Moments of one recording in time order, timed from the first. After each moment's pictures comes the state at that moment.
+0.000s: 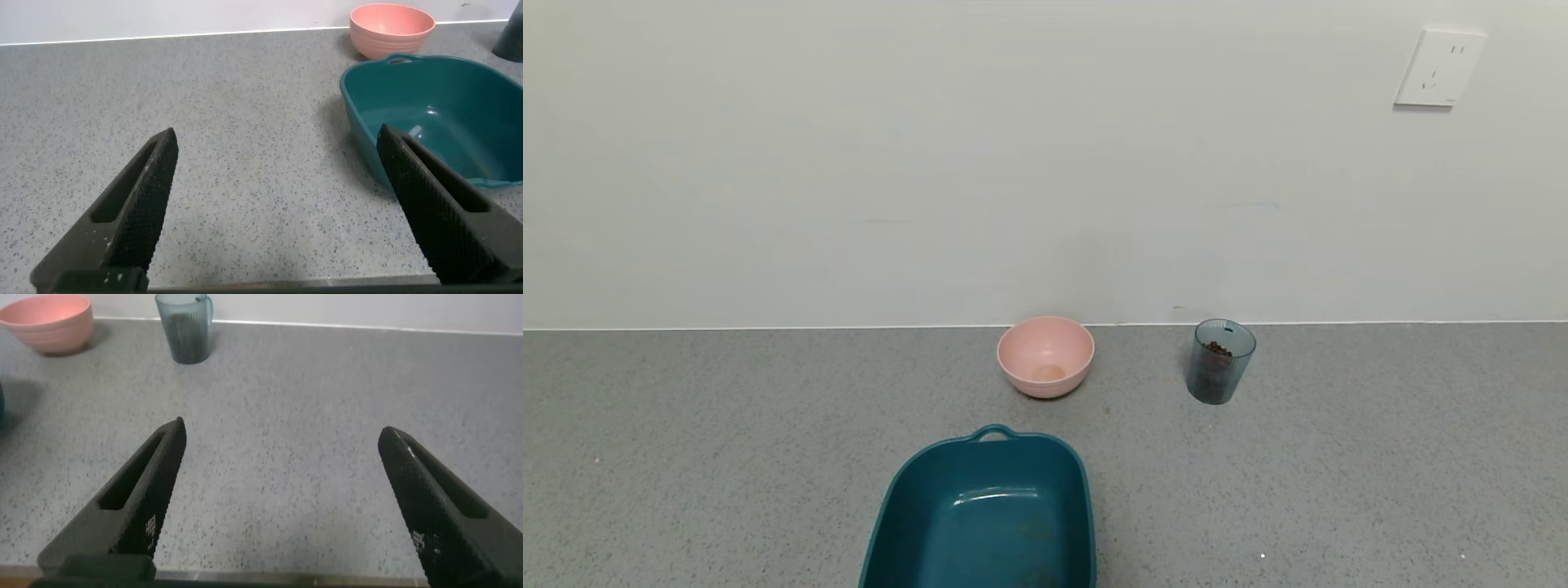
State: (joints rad) left arm 0.00 0.00 0.00 0.00 0.00 0.00; right arm 0.00 0.00 -0.02 0.00 -0.01 0.00
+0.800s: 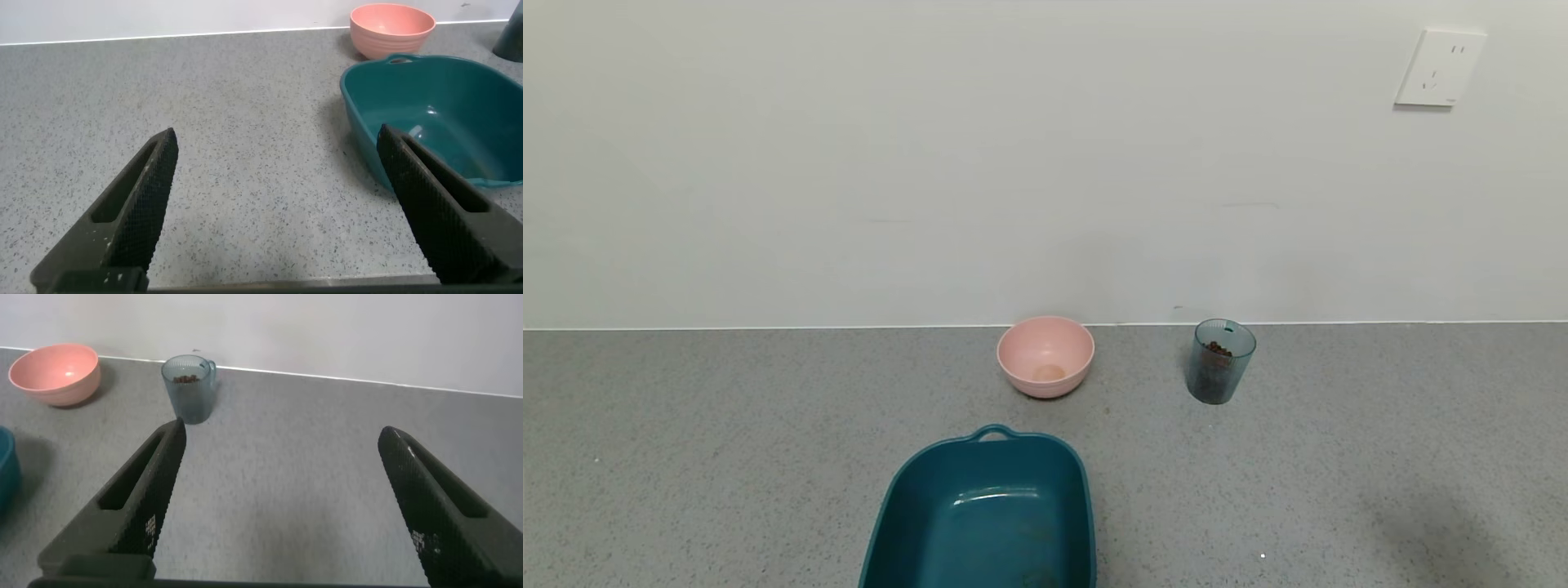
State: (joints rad) left arm 0.00 0.00 0.00 0.00 0.00 0.00; right arm 0.03 0.70 -0.50 -0.12 -0.01 -0.05
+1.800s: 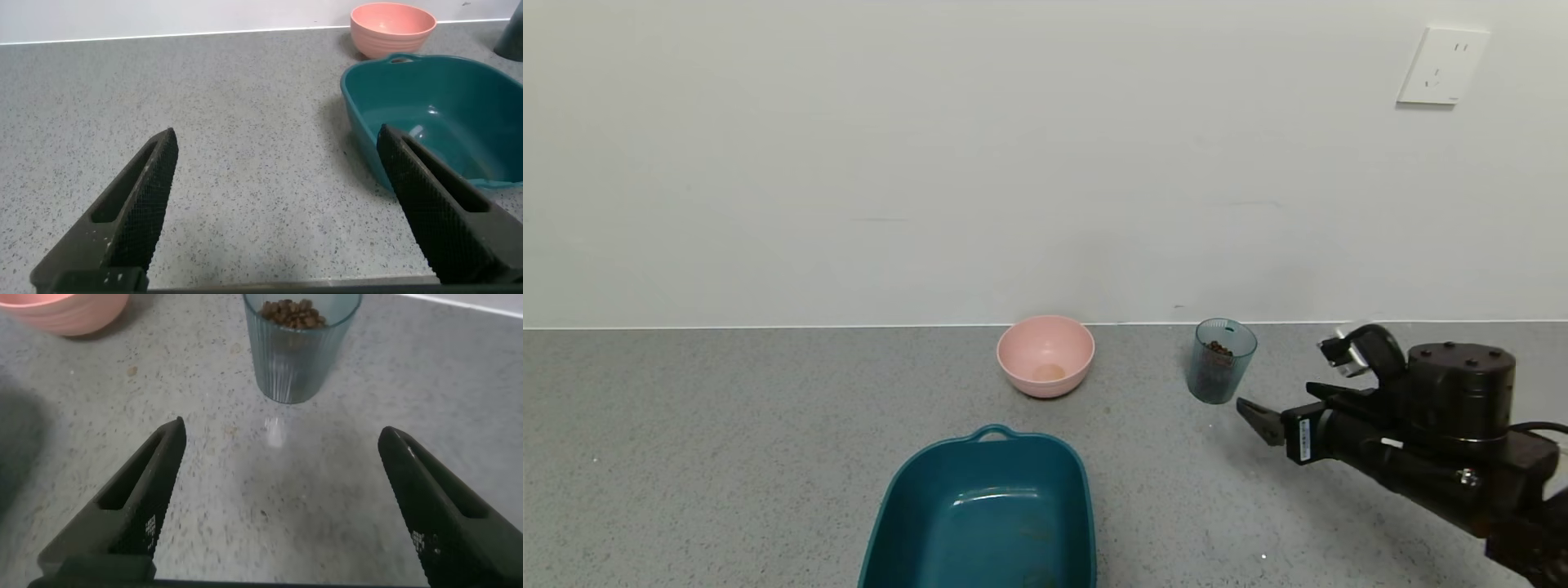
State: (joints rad) left arm 0.00 0.00 0.00 0.00 0.00 0.00; right arm 0.33 1.79 -0.51 -0.93 -0.05 0.02
